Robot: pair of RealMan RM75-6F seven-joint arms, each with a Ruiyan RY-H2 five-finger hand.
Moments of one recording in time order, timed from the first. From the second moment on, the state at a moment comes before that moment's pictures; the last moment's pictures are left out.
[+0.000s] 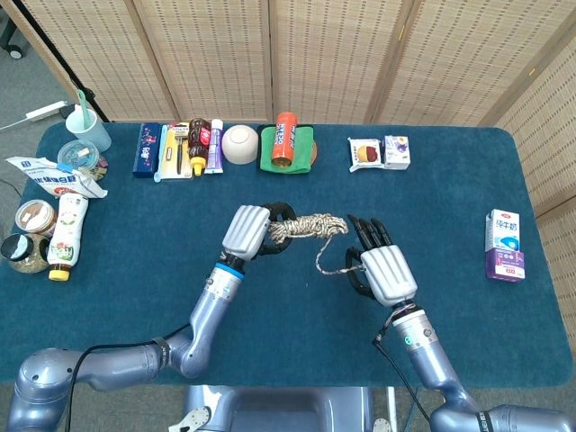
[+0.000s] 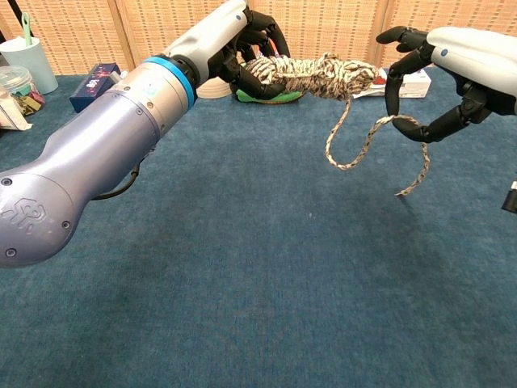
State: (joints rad) left arm -0.93 -1.93 -0.38 -1.25 1.16 1.14 0.07; right arm 0.57 -1.44 0.13 -1.82 -1.23 1.28 -0.41
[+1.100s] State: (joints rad) left arm -0.93 -1.92 -0.30 -1.12 1.25 1.06 0.06; right arm 0.69 -1.42 0.29 -2.12 -1.05 1.22 -0.66
